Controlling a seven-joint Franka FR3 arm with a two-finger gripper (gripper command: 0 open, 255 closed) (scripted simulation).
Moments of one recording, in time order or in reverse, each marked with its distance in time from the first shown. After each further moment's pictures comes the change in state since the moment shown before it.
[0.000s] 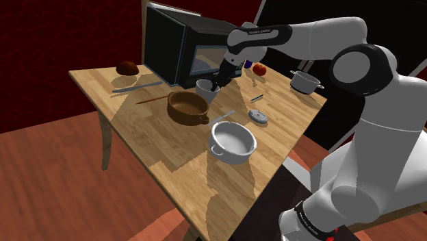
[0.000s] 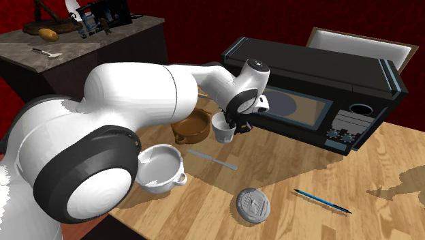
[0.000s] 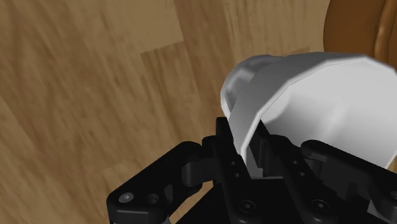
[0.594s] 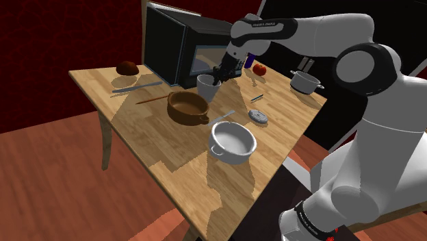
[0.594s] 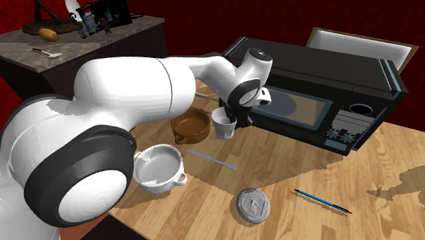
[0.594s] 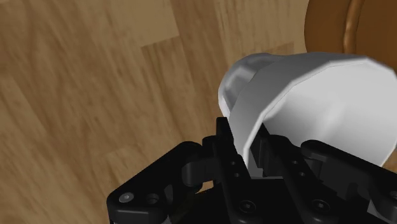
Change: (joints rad) arm 0.000 -0.020 -0.003 0.050 -0.010 -0.069 0.017
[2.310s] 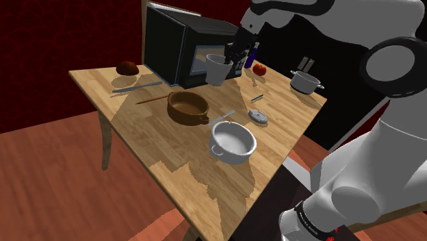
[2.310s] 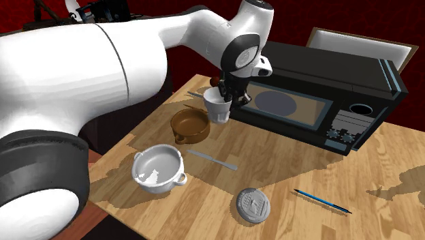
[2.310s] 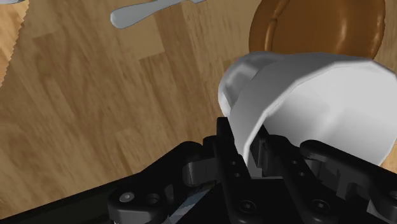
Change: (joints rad) arm 0.011 -0.164 -0.004 0.078 -0.035 -0.233 0.069
